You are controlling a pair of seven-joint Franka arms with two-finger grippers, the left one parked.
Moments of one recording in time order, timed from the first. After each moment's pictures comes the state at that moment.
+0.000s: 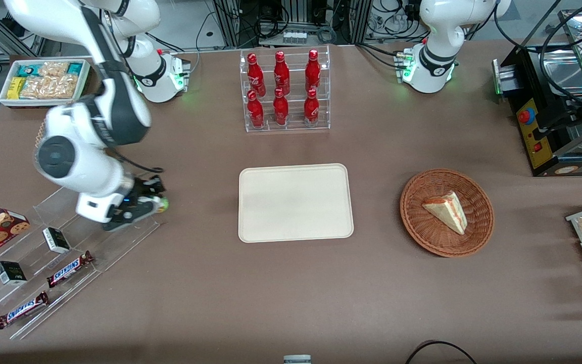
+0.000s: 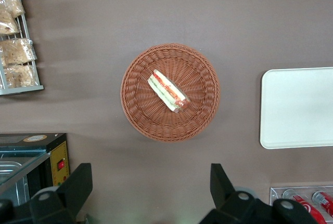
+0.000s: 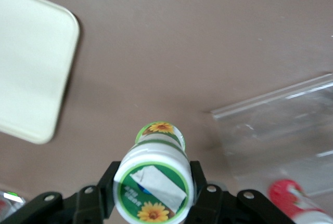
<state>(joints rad) 0.34 0.22 -0.08 -1.85 0.04 1.97 -0.11</state>
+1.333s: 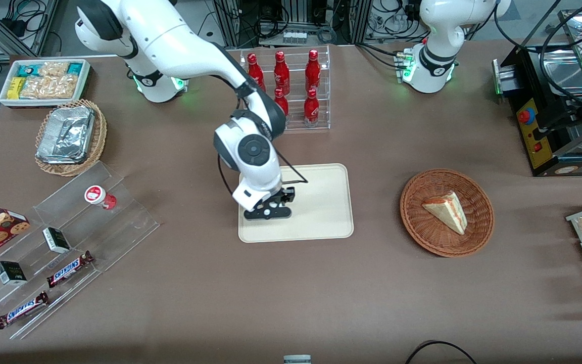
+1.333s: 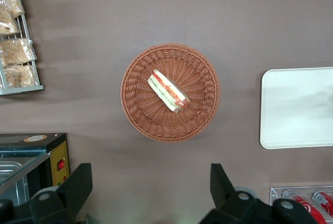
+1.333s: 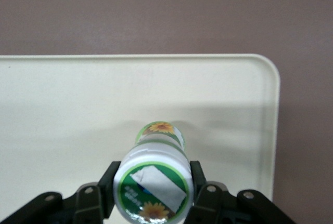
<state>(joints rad) 0.78 0.65 -0.08 -1.56 0.07 2.26 0.67</state>
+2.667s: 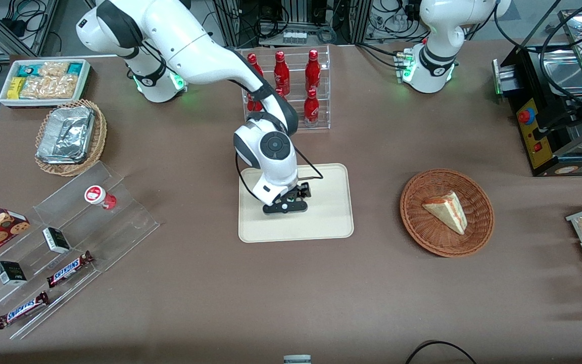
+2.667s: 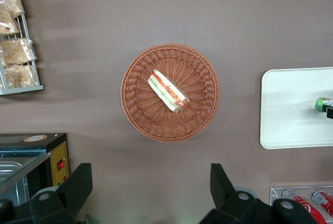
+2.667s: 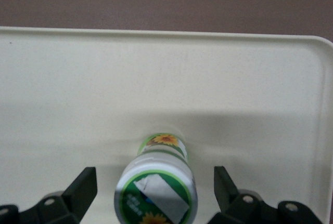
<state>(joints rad) 0.83 0.73 -0.08 -1.55 0.05 2.34 0.67</state>
